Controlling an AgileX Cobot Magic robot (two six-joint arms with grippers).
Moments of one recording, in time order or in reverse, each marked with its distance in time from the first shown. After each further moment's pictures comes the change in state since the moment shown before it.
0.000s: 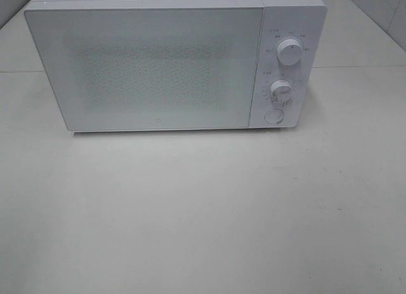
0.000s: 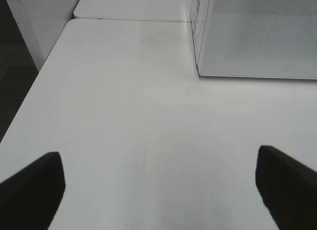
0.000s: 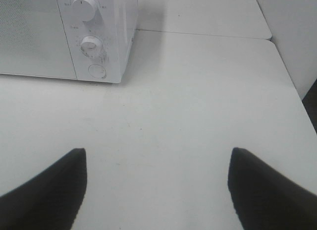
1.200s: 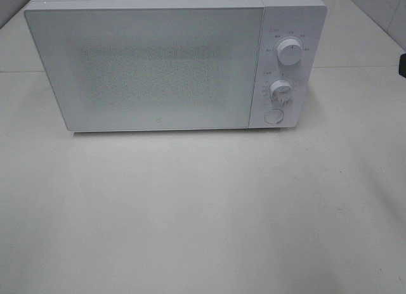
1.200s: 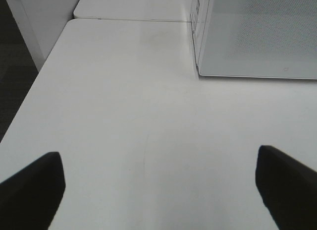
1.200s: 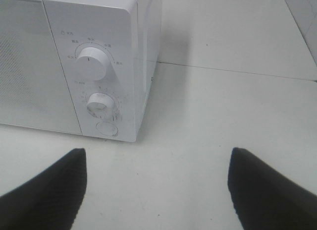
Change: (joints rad) left arm 0.000 0.000 0.000 0.000 0.000 0.000; right arm 0.000 0.680 0.000 0.000 -0.700 0.017
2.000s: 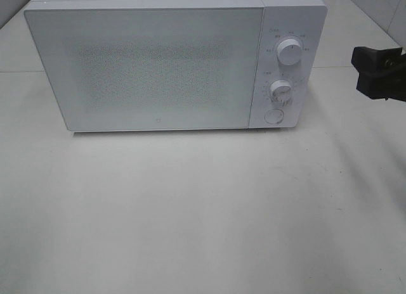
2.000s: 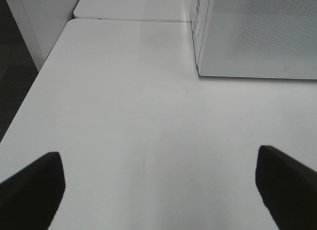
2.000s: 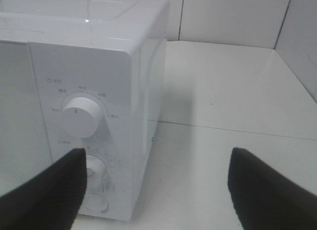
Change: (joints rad) left arm 0.000 0.000 0.000 0.000 0.000 0.000; right arm 0.000 0.373 0.185 0.169 -0.832 -0.169
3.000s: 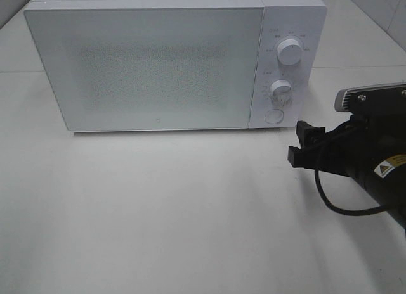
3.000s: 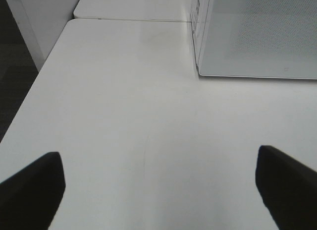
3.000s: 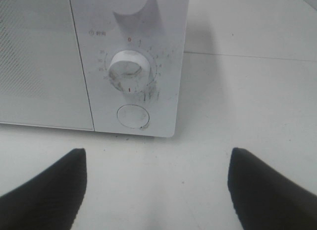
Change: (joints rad) left arm 0.000 0.000 0.000 0.000 0.000 0.000; right arm 0.481 0.455 0.094 0.576 -0.452 -0.130
